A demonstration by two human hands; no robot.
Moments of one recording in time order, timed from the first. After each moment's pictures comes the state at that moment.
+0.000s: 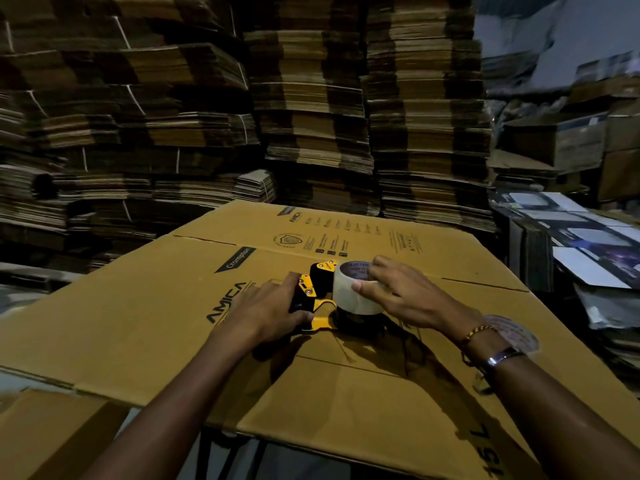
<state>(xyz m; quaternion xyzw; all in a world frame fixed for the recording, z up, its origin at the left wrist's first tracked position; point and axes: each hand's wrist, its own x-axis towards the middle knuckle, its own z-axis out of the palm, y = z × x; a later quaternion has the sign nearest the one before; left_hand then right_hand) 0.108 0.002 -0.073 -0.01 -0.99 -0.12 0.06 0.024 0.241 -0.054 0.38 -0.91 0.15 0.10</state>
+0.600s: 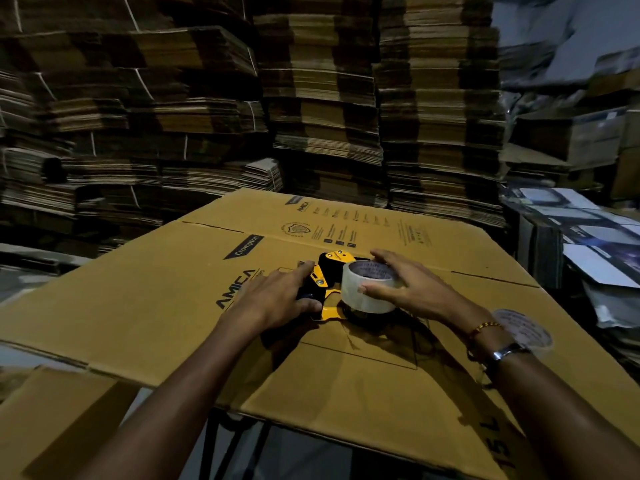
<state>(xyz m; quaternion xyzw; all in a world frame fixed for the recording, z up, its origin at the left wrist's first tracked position) 0.108 -0.002 -0.074 -0.01 -0.99 -0.12 0.05 0.024 0.238 -0.061 0.29 -0.92 0.26 -0.01</state>
